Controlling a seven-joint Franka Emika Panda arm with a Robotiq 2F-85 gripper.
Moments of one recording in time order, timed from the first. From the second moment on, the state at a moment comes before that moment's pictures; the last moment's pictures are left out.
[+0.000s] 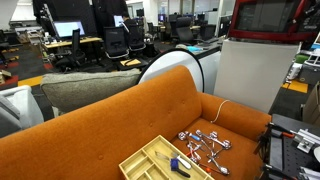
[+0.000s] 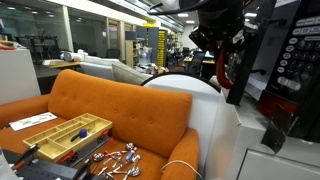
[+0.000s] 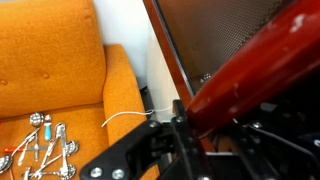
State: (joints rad) arm -0.64 -0.34 -0.60 -2.28 0.57 2.49 1.83
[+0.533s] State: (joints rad) arm -0.66 -0.47 -0.49 -2.44 0.46 2.65 2.04
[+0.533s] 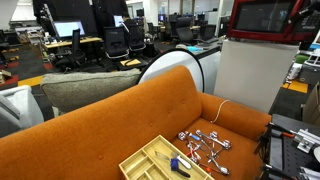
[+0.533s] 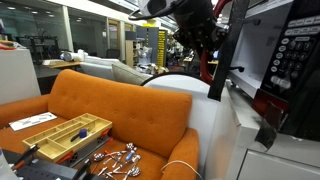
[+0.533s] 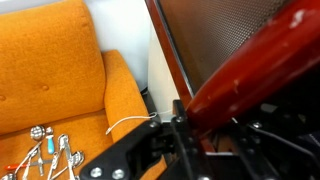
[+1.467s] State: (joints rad) arm -0.71 -0.64 -0.29 -2.69 0.37 2.90 2.31
